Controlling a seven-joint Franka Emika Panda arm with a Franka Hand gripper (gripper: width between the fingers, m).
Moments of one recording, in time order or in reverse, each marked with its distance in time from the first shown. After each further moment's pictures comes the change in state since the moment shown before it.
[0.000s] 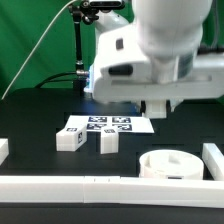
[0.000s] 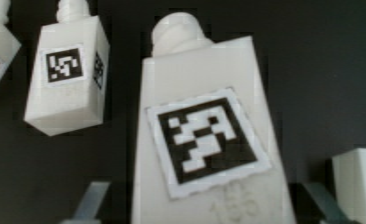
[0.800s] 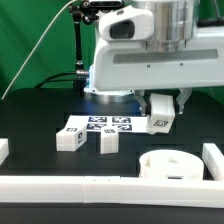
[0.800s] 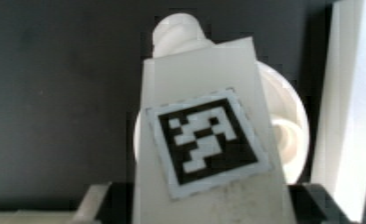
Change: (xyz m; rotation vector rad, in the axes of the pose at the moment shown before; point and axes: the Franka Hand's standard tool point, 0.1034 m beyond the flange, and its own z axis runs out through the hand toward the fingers) arm 0.030 -0.004 -0.041 -0.004 0.488 -0.010
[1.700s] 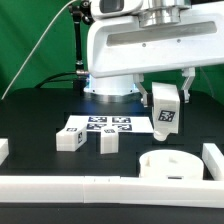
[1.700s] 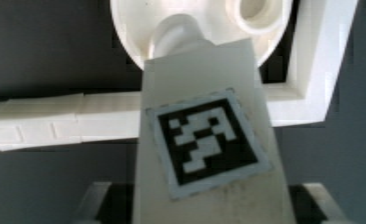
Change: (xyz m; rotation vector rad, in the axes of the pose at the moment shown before) arm 0.028 0.002 -0.020 0.068 0.328 0.056
